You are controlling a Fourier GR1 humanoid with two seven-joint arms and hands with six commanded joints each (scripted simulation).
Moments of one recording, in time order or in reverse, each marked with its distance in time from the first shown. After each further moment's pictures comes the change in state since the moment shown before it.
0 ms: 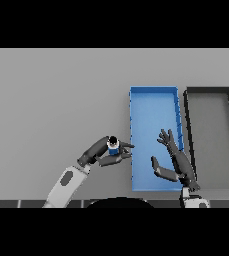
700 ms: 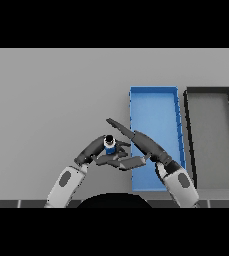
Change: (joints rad) left arm -0.004 -0.032 0.033 0.015 -0.039 -0.053 0.001; right arm -0.532 -0.015 0.190 0.025 -0.068 0.120 0.358
